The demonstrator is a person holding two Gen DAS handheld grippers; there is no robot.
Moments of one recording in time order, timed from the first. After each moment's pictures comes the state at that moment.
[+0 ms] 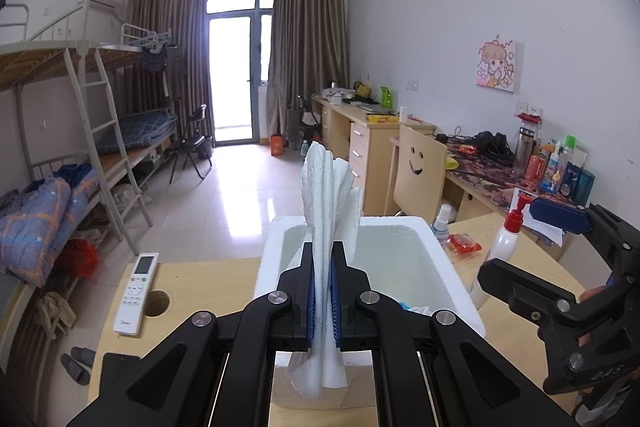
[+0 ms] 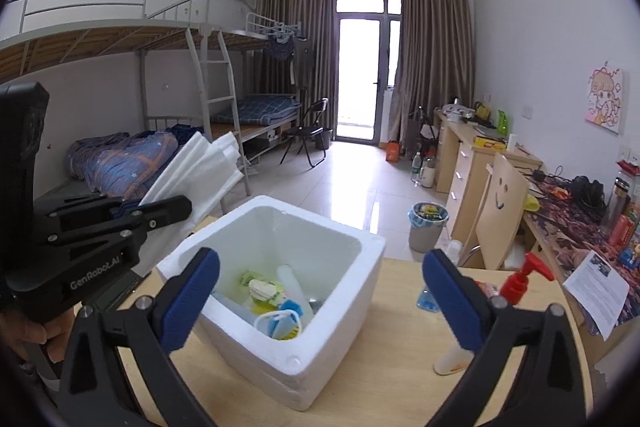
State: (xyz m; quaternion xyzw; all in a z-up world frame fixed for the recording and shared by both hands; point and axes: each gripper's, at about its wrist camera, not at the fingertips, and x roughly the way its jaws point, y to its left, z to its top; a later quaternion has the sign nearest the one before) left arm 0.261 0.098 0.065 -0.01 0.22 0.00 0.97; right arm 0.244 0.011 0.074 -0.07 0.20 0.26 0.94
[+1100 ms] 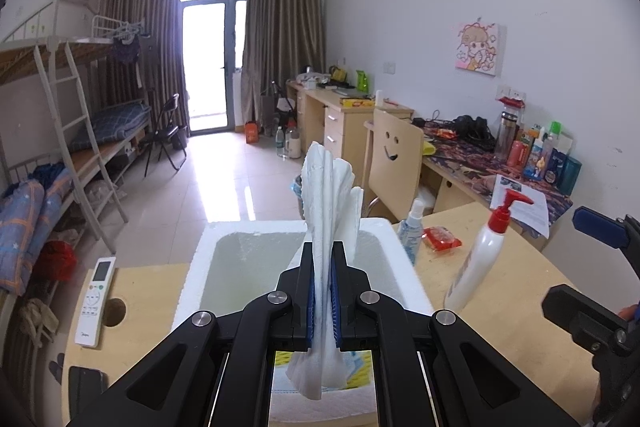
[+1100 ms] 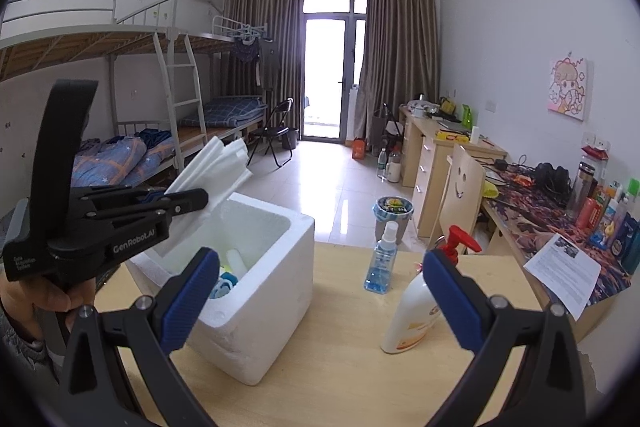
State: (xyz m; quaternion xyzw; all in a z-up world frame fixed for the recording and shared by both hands) left arm 0.305 0.063 0.054 -0.01 0.25 -0.03 0.97; right arm 0.238 -0.026 0.070 -0.06 0.20 0.20 0.96
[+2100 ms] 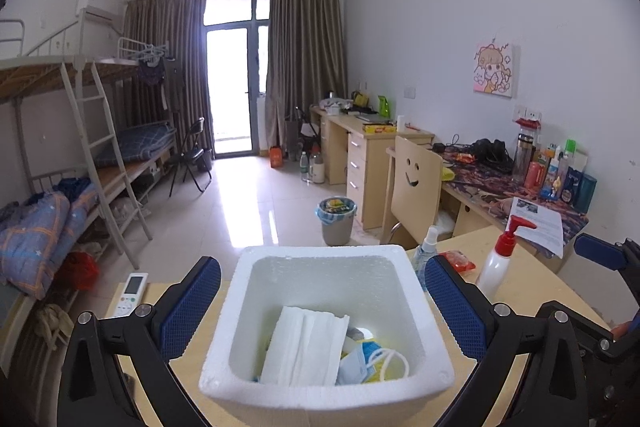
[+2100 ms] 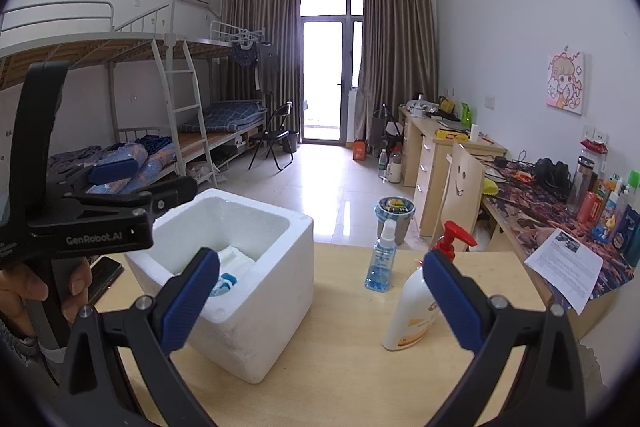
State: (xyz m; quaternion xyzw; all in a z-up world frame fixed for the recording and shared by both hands) left arm 0.272 0.061 0.080 0.00 0.20 0.01 0.98; right arm 0.227 -0.039 0.077 -0.05 0.19 0.21 0.96
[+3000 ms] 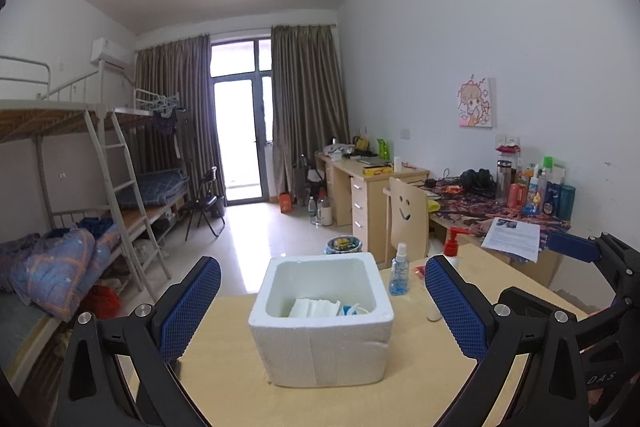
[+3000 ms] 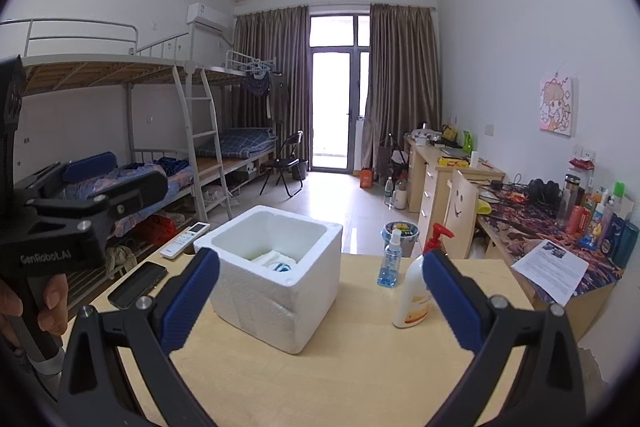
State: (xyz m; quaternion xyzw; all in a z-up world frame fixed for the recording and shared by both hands) left arm 0.132 0.032 0.117 0.03 0.11 0.02 0.99; right arm 0.123 -0.054 0.103 -0.04 0.14 0.22 0.96
